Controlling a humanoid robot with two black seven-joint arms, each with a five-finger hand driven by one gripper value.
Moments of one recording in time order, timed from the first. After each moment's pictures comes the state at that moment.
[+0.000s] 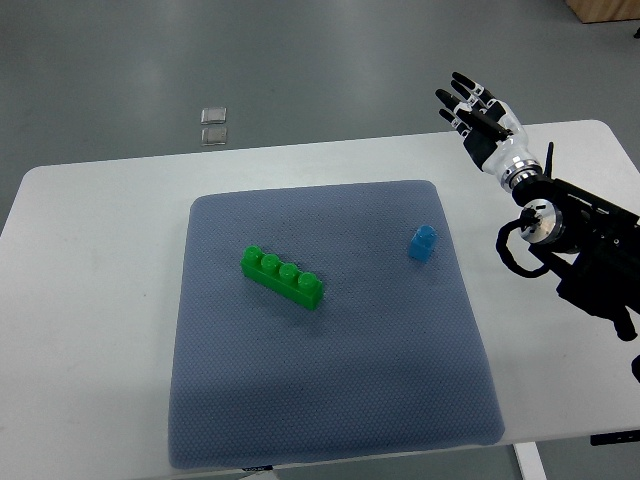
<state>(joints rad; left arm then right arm) -0.01 0.00 -0.10 -0.14 0.08 -0.01 0.01 0.89 -0.19 0.46 0.52 0.20 0.16 0.42</state>
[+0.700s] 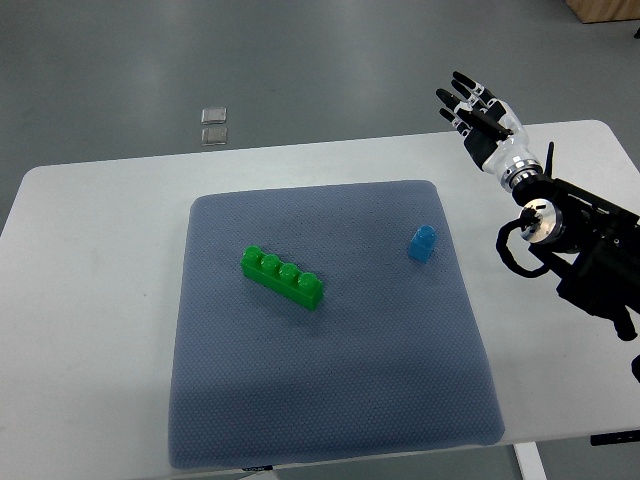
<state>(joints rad) -0.01 0.00 -0.10 -0.14 0.07 0.00 0.01 0.89 -0.19 0.47 0.52 0.20 0.16 0.42</state>
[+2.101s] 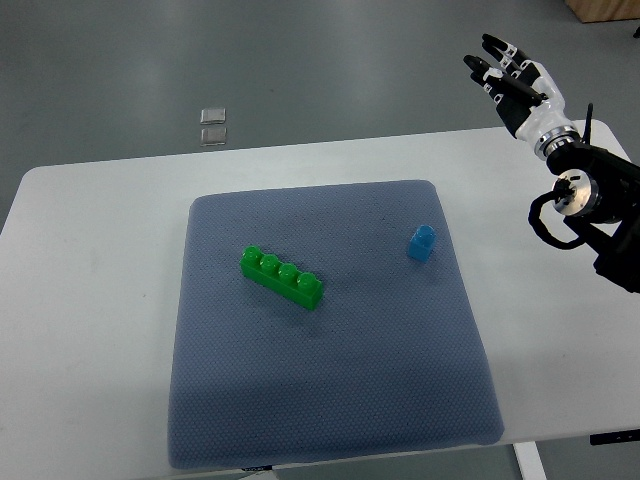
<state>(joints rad) -0.01 0.00 -0.10 -0.14 0.07 0.00 0.01 0.94 -0.31 0.48 0.60 0.11 0.11 0.42</state>
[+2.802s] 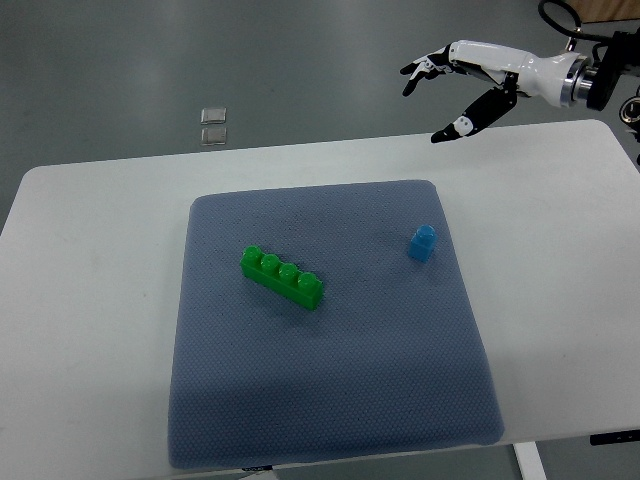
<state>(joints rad) -0.01 0.00 -0.10 -0.14 0.08 0.00 0.01 1.14 -0.60 0.43 0.93 -1.29 0.42 0.43</state>
